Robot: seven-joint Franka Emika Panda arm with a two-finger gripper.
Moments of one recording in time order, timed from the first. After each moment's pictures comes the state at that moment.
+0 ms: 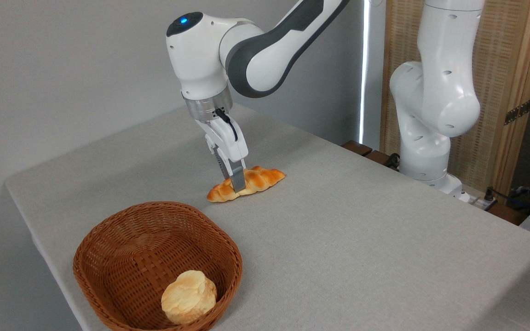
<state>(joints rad) -0.46 -0.14 0.05 -2.26 -0.11 2.04 0.60</state>
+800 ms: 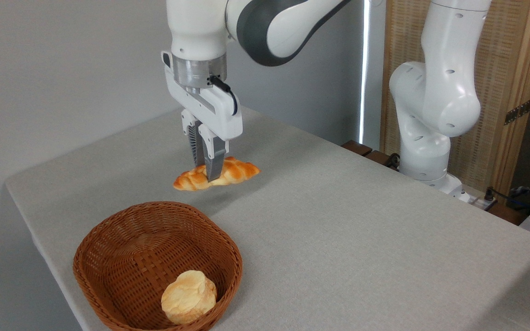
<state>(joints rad) -0.44 -0.21 0.20 -2.12 -0.11 2.04 0.60</state>
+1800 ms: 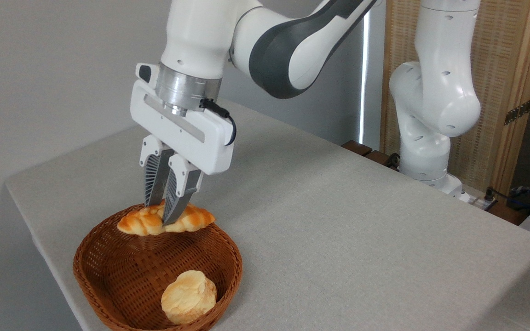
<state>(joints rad) -0.44 -0.08 0.35 -2.05 -0.13 2.40 0.60</state>
